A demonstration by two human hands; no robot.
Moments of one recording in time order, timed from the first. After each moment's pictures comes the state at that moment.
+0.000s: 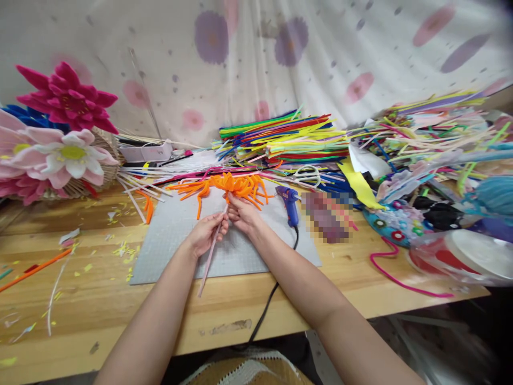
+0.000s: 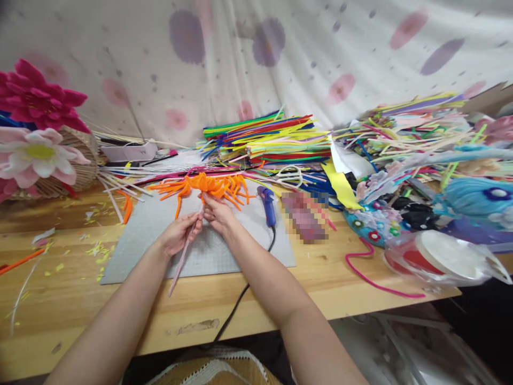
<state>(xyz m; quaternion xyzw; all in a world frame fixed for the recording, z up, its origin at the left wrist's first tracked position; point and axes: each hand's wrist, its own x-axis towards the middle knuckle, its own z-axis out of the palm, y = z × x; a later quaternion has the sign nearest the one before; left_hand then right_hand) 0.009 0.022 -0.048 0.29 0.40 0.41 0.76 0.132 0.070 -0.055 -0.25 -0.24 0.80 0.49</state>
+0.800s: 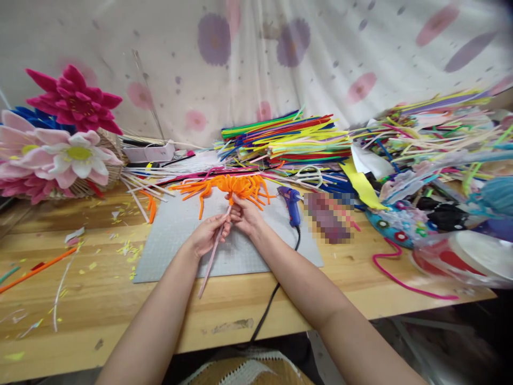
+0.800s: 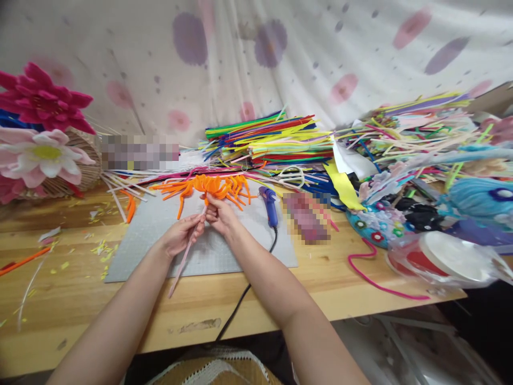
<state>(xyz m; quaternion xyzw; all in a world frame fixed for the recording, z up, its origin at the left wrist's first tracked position) 0.009 0.019 -0.043 0.31 0.39 0.39 0.78 0.135 0.067 -0.053 -0.25 -0.19 0.83 0.47</state>
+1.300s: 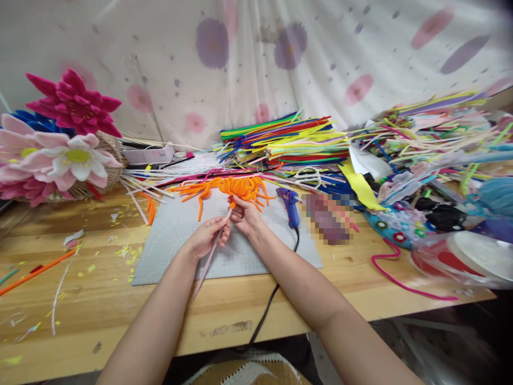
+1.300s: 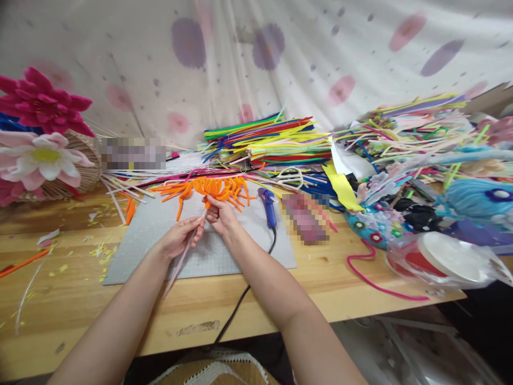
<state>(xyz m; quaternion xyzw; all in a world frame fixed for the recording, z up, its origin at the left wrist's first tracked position) 0.008 0.017 -0.047 0.34 0.39 0.37 0.77 0.137 0.068 -0.052 -0.26 -0.19 0.80 0.50</state>
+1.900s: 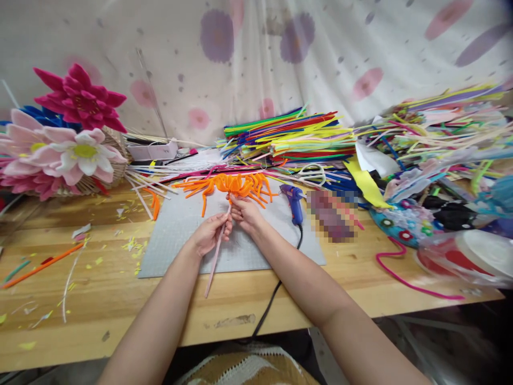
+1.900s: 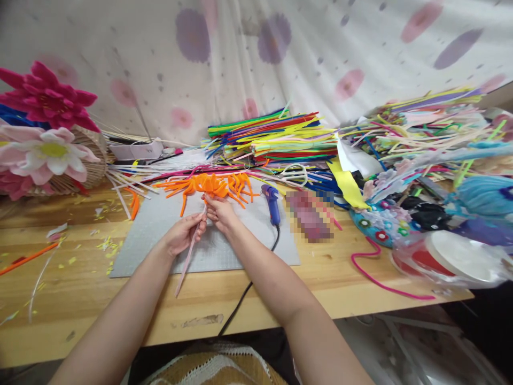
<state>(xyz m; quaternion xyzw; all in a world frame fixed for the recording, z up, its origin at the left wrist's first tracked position) 0.008 0.014 -0.049 0.29 0.39 0.40 0.77 0.128 0.065 -0.052 -0.29 -0.24 0.79 0.48</state>
